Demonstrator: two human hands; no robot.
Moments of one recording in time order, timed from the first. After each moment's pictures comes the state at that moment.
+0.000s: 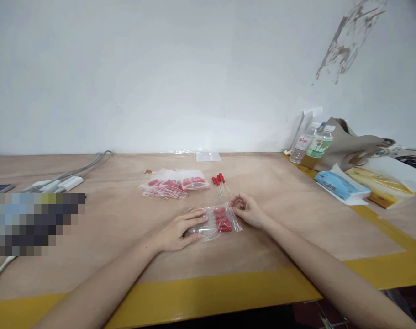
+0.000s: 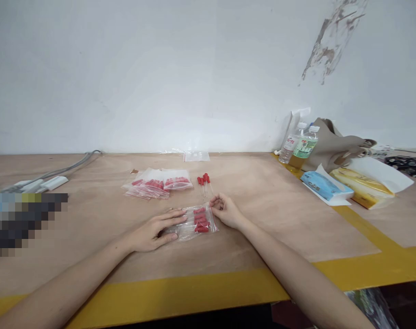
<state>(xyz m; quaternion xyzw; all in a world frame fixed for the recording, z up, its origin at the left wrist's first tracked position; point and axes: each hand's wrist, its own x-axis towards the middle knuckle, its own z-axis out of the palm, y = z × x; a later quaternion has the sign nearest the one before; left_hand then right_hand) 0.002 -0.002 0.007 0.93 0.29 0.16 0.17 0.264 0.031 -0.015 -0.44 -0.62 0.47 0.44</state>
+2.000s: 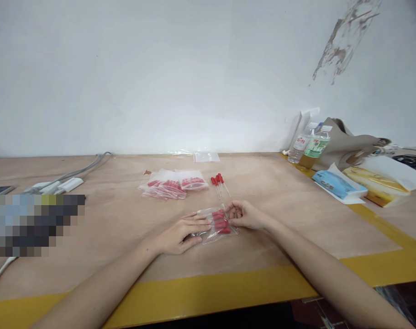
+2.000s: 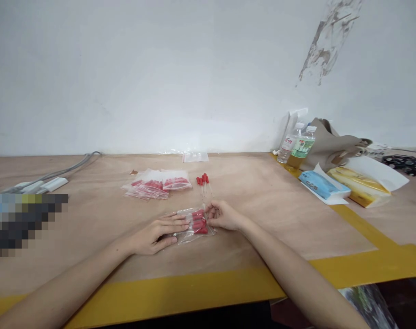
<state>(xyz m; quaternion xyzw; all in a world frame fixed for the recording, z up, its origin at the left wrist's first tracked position) 0.007 -0.006 0.012 0.95 0.20 0.15 0.17 0.268 0.020 -0.008 -0.43 -0.69 0.52 0.28</state>
